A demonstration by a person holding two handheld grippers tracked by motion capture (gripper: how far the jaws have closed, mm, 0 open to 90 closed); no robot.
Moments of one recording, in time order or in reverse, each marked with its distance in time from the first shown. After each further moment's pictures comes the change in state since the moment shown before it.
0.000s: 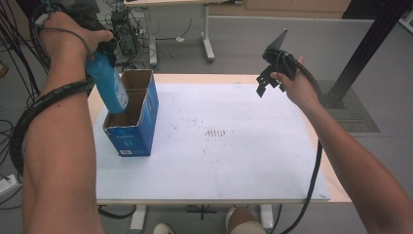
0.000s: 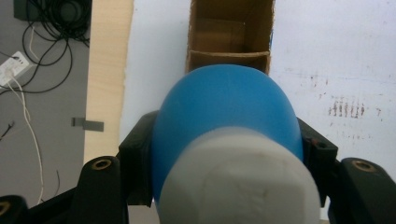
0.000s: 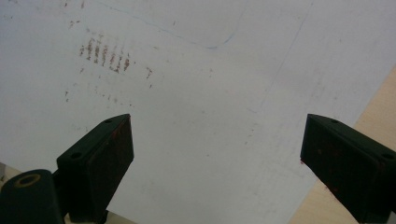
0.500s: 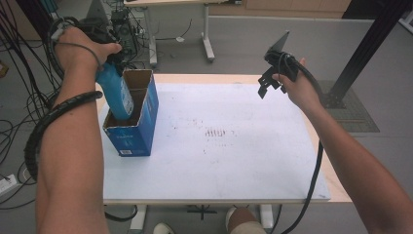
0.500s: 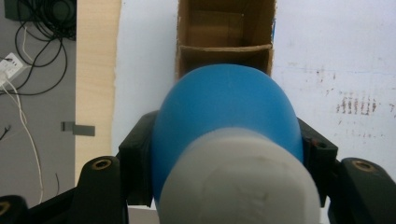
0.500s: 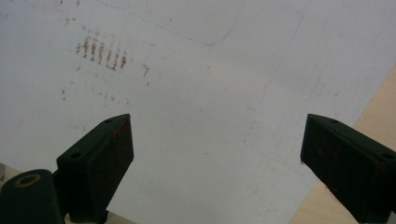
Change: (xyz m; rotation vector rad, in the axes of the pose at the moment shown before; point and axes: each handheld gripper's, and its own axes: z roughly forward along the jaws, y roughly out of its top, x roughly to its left) left arm -0.007 0.001 0.033 0.018 0.002 0.030; right arm -0.005 -0.003 0.003 0.004 0.006 0.015
